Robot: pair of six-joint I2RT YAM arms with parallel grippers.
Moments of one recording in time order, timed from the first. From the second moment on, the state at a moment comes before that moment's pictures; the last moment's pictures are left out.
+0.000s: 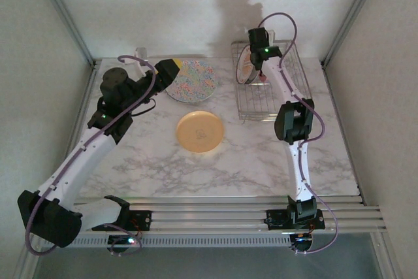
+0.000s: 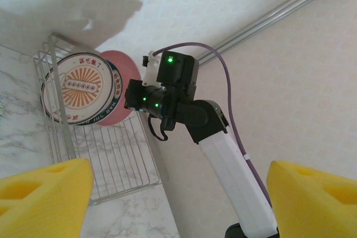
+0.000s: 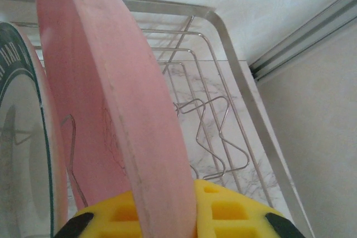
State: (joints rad) left arm -0.33 1.18 1.12 0.05 0.39 -0.97; right arm 0.29 2.42 2.44 -0.82 0.70 0.04
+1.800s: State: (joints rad) left arm -0.47 1.61 1.48 -0.03 0.49 -0.94; right arm 0.23 1.44 1.69 -0.84 0.49 0.43
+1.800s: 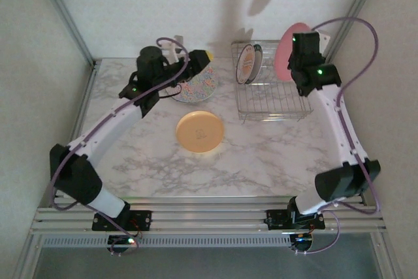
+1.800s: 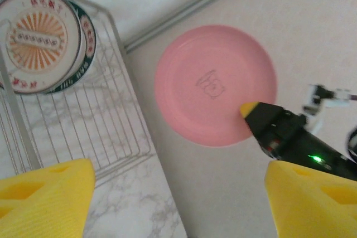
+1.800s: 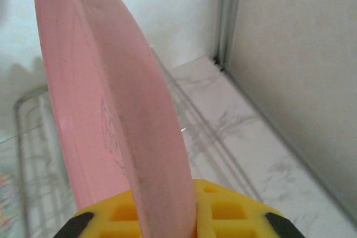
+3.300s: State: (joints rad) left arm -0.52 1.83 1.66 -0.35 0.37 -0.86; right arm 0.21 1.44 1.46 -0.67 -0.38 0.70
